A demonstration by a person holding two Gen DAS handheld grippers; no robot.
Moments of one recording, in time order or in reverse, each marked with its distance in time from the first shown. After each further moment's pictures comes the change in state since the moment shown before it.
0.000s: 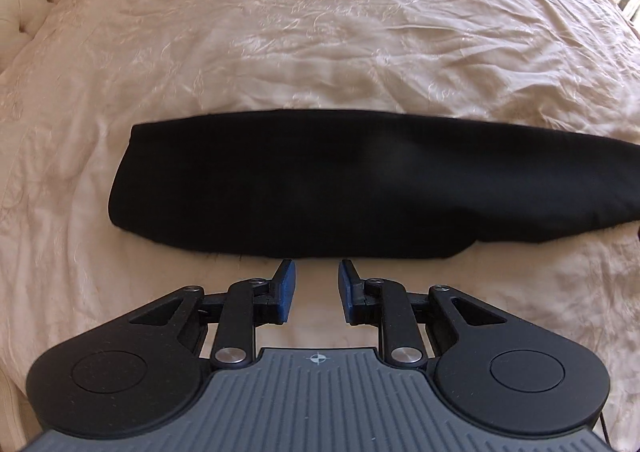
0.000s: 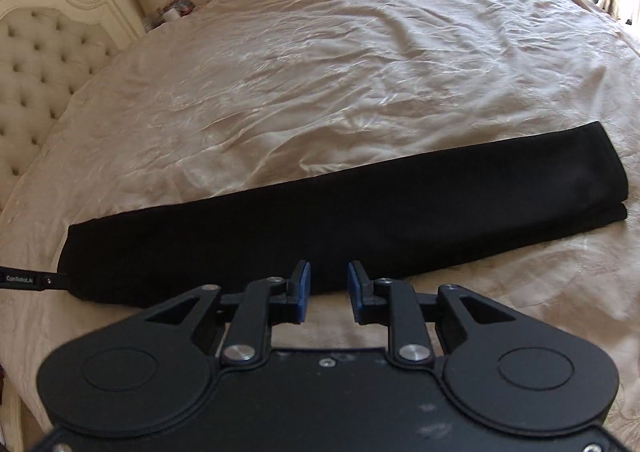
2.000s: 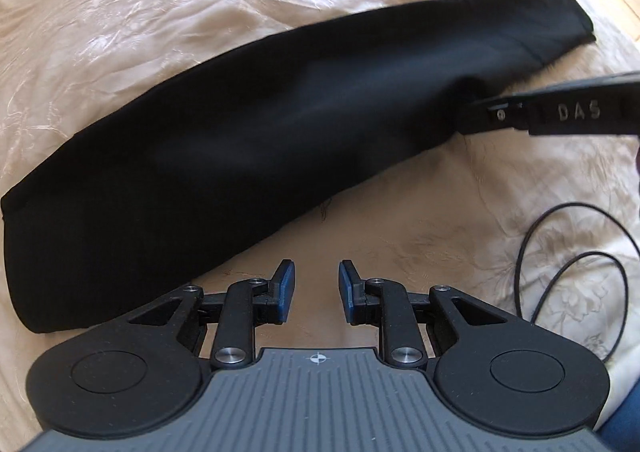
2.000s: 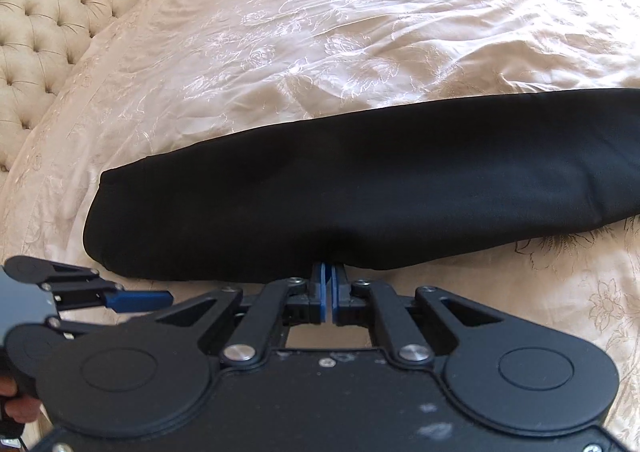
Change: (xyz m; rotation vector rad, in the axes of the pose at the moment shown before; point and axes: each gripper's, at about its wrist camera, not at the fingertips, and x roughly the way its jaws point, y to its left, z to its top) left arm 0.078 0.018 -0.025 0.524 0.011 -0.282; right arm 0.106 0.153 -0.020 0.036 0.090 -0.022
